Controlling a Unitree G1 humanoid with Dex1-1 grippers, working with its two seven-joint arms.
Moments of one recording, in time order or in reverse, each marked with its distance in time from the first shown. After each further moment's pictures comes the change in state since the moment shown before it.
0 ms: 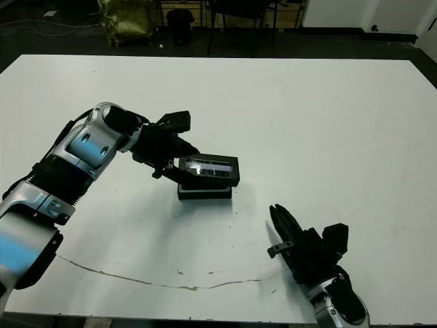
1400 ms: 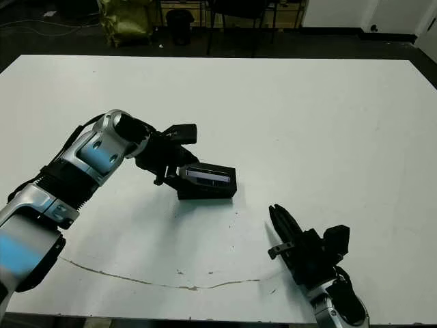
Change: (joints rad) left arm 0.007 -0.008 -0.076 -0.002 0.065 0.047 0.019; right arm 0.003 0.004 -0.001 0.014 0.012 -0.024 0.016
